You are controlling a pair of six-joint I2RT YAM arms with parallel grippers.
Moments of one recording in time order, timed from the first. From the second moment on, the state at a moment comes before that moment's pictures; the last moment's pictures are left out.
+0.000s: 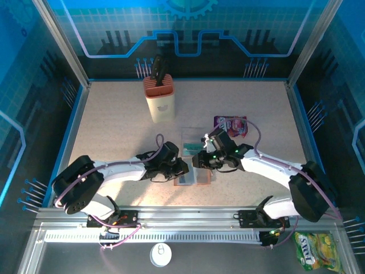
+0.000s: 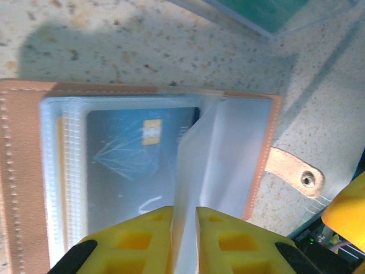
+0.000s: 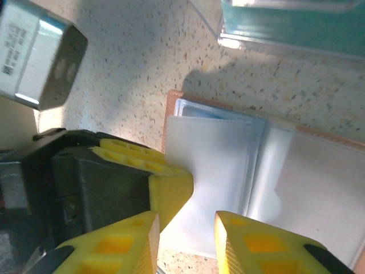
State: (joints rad) left arm -0.80 1.48 0.65 -0.05 0.27 -1.19; right arm 0.67 1.35 0.74 -0.31 -0.43 0.71
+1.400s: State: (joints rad) left arm -0.85 1.60 0.81 -0.04 0.30 -1.16; right arm 0.58 1.18 0.65 -0.37 -0.42 0.70
